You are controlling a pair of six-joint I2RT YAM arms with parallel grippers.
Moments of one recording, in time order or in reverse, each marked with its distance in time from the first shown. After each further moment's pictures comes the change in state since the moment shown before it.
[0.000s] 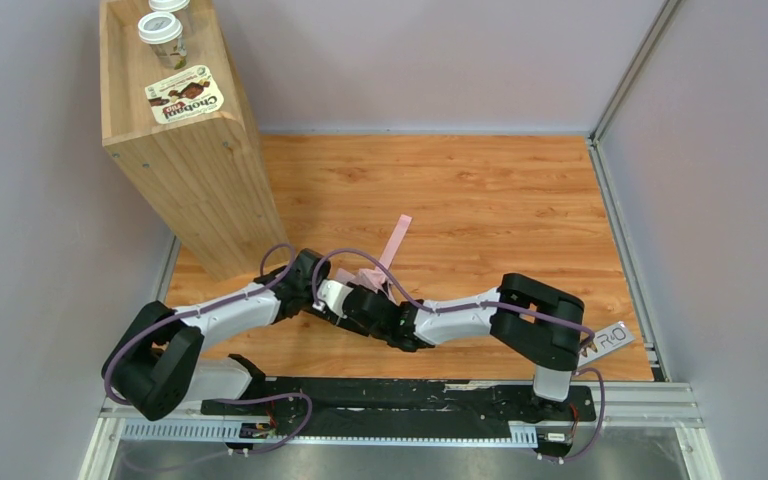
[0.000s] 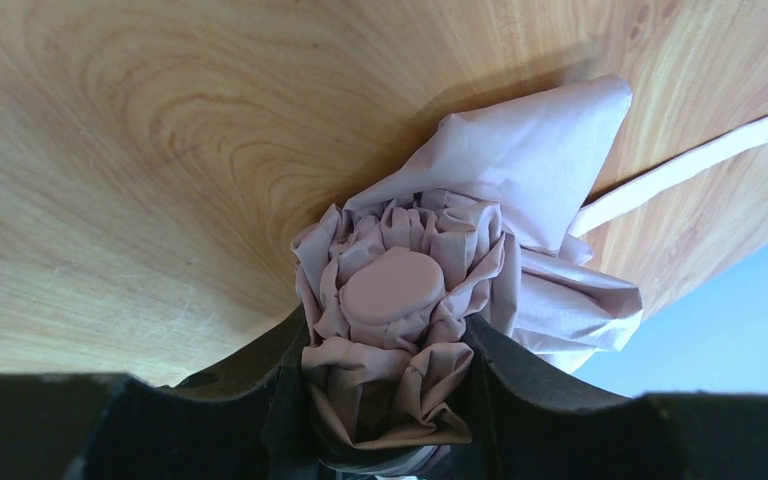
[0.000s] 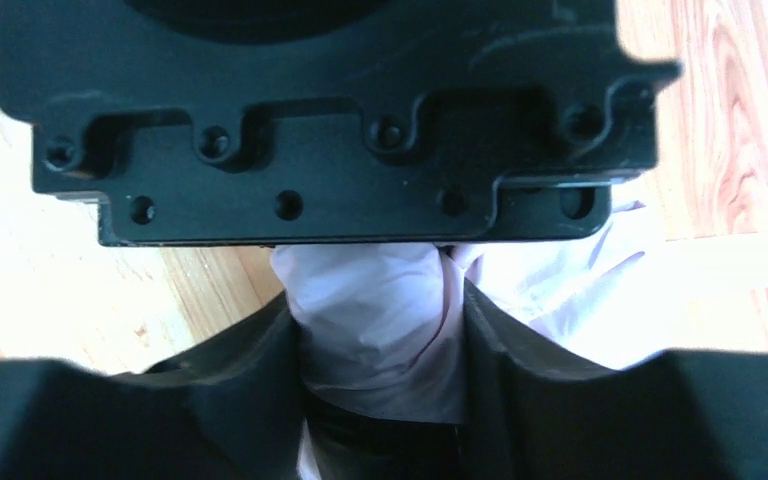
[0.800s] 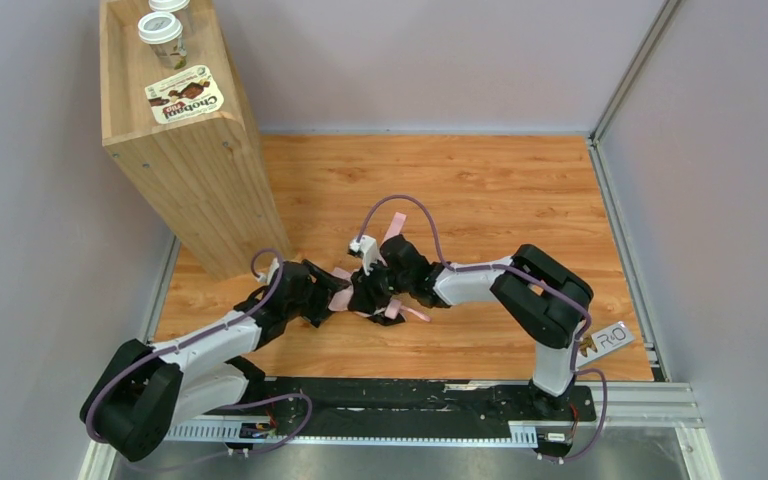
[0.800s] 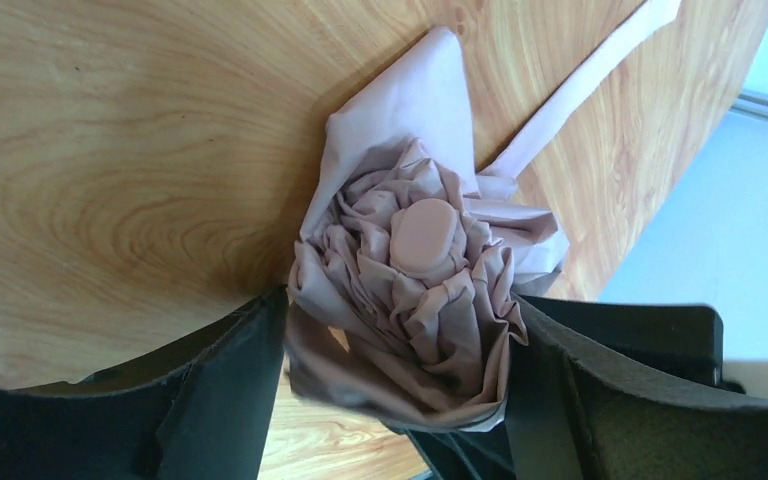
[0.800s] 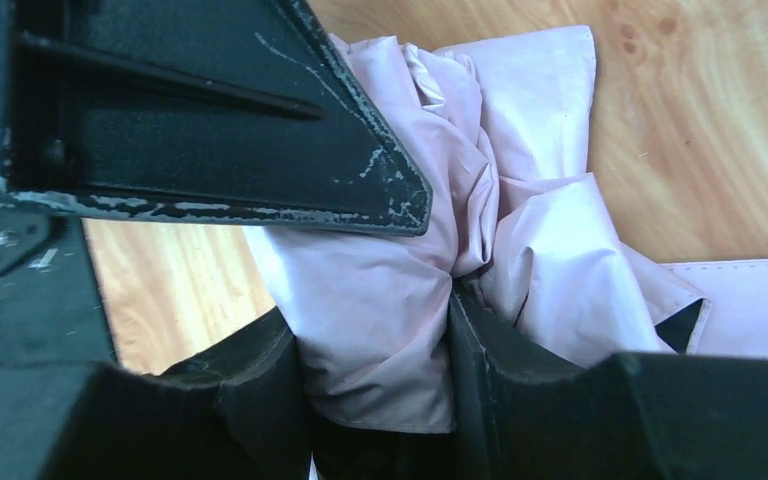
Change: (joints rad) left arm 0.059 -0.211 -0.207 0.304 -0.043 0.277; right arm -0.312 0.026 -0.041 0.165 -0.687 0.362
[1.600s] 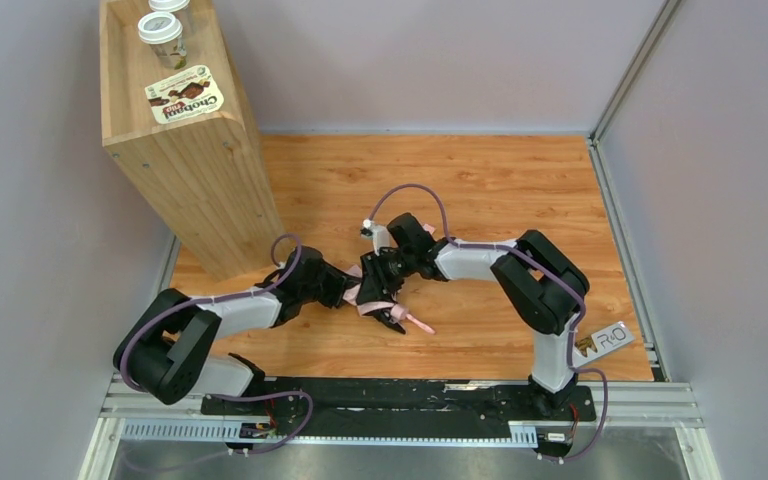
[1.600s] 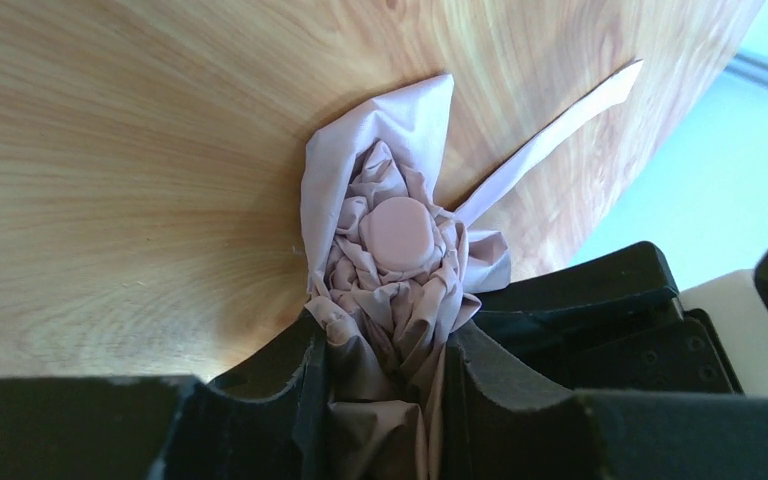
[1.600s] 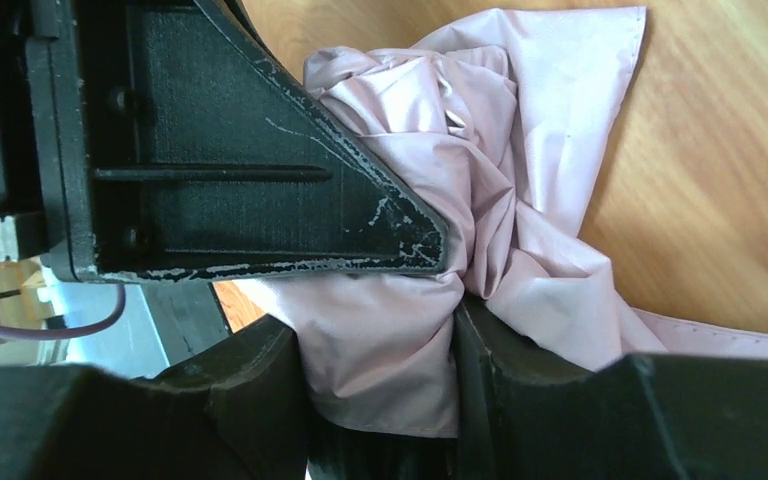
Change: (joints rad) left arm 0.013 0.291 0.093 0.196 0.137 -0.047; right arm -0.154 0.089 0.161 -0.247 -0.330 0.227
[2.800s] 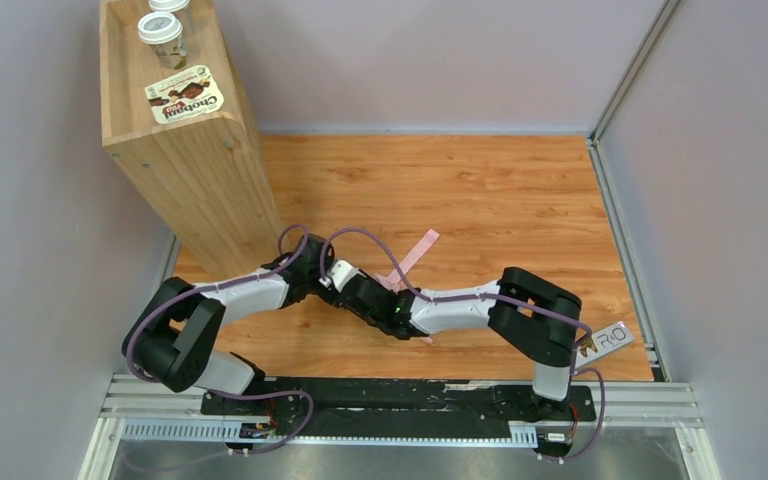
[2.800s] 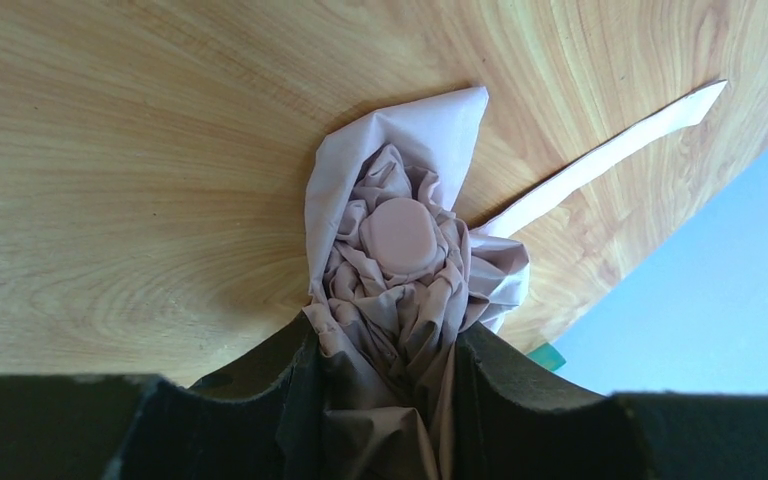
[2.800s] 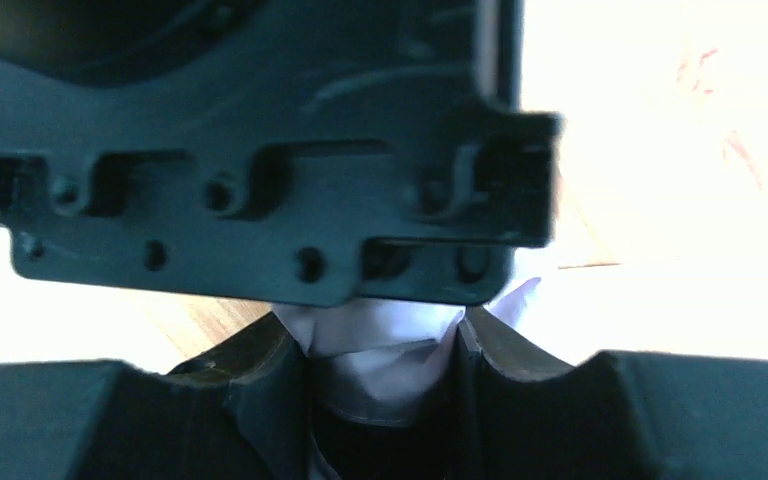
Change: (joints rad) left arm -0.001 0.071 0.176 -0.295 0.060 0.072; right arm 0.430 -0.080 -0.033 -0.079 1.159 -0.387
